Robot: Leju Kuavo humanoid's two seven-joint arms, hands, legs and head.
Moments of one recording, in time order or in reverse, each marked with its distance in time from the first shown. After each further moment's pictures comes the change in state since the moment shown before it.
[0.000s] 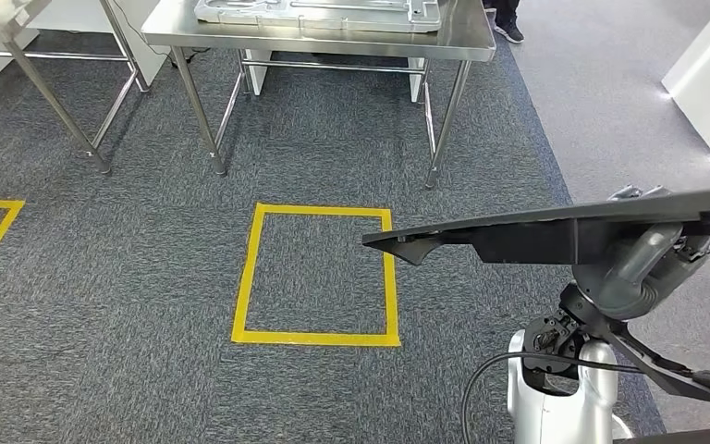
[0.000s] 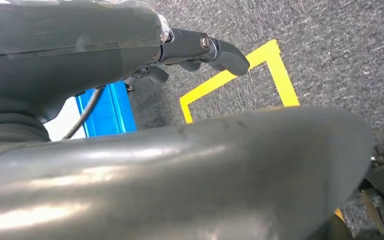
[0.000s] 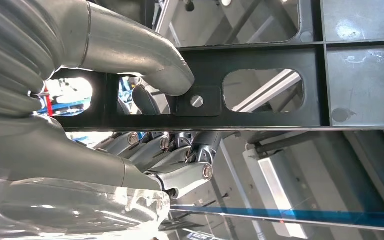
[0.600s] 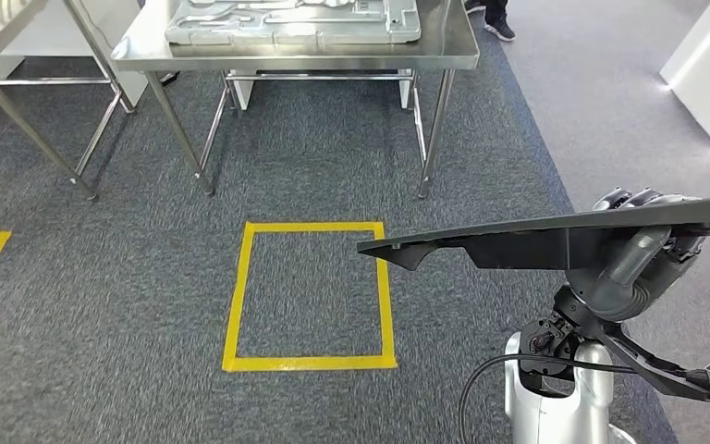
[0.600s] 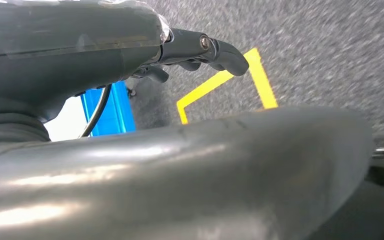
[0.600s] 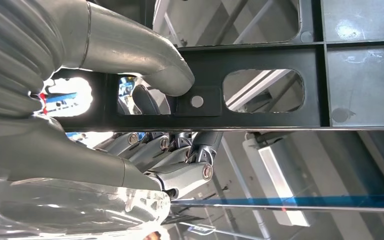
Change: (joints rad) left arm 0.010 0.001 0.000 -0.001 0.004 0.019 0.017; right arm 0.002 0.000 0.013 0.011 0.017 0.017 -0.001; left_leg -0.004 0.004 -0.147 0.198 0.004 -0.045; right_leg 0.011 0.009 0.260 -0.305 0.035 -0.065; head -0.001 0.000
